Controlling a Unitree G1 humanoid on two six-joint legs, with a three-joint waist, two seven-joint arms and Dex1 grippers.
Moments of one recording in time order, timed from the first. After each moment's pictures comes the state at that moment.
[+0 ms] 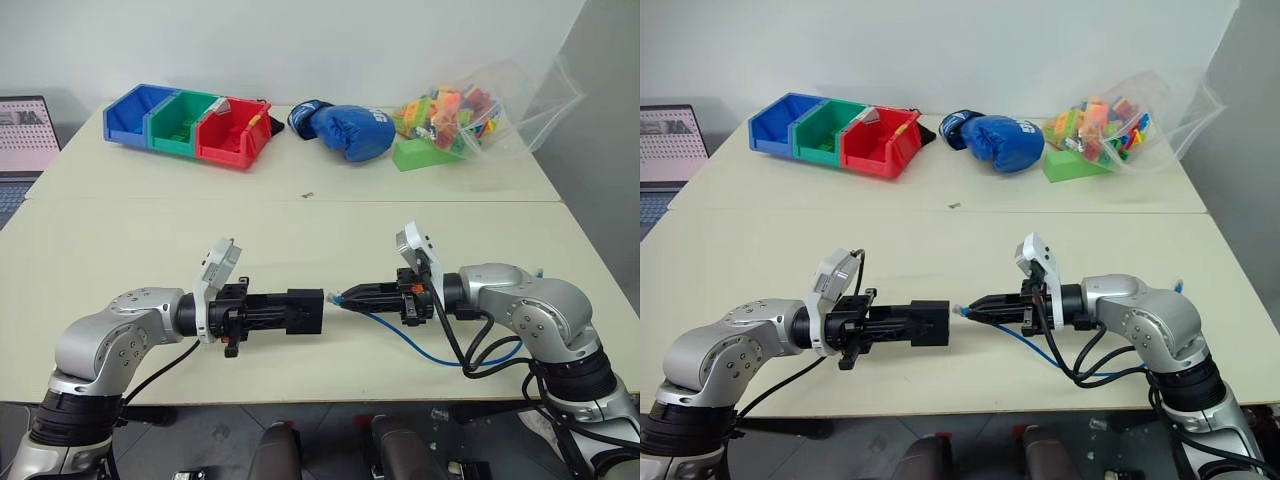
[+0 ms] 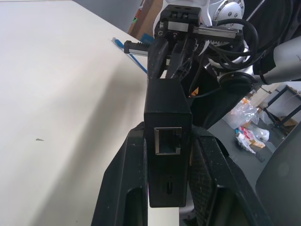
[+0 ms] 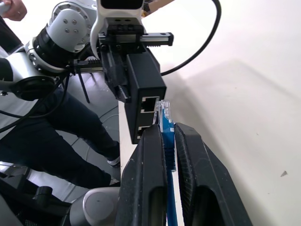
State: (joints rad) left arm -0.25 0.76 0.08 -0.24 -0.82 0.79 -1.23; right arm -0.53 -0.53 0.17 -0.35 0.76 0.98 0.87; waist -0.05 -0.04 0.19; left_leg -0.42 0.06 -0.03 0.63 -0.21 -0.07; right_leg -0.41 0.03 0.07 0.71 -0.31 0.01
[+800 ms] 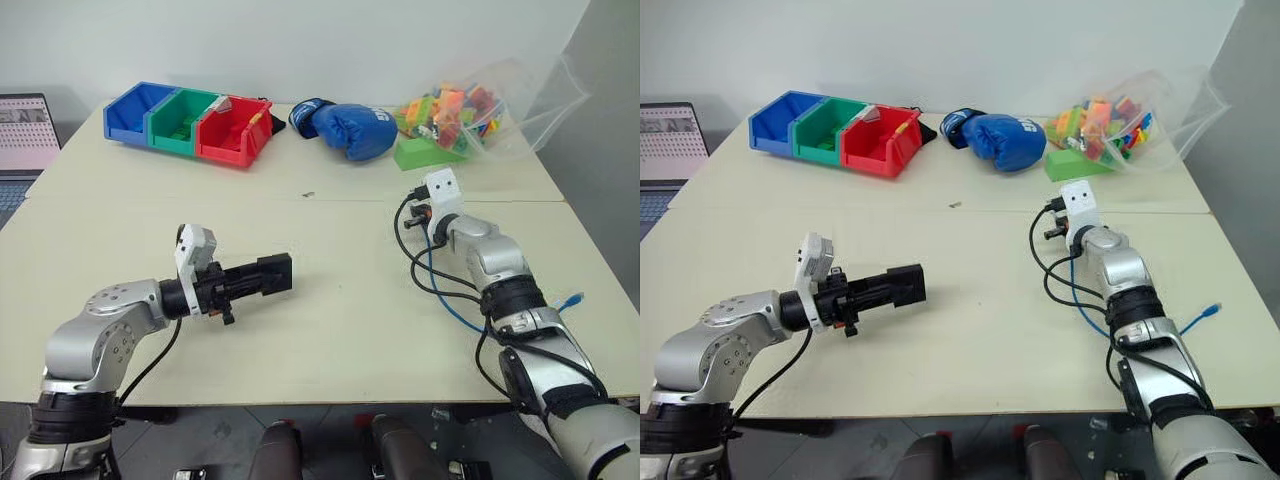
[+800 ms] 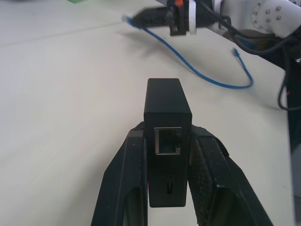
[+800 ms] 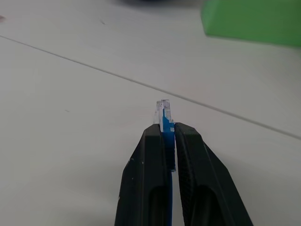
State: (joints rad) left arm -0.25 0.72 0.16 -0.14 -0.65 0.63 -1.01; right arm -0.93 -0.31 0.07 0.72 0.14 0.47 0.24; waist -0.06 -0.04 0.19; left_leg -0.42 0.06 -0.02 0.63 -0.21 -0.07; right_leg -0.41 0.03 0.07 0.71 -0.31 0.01
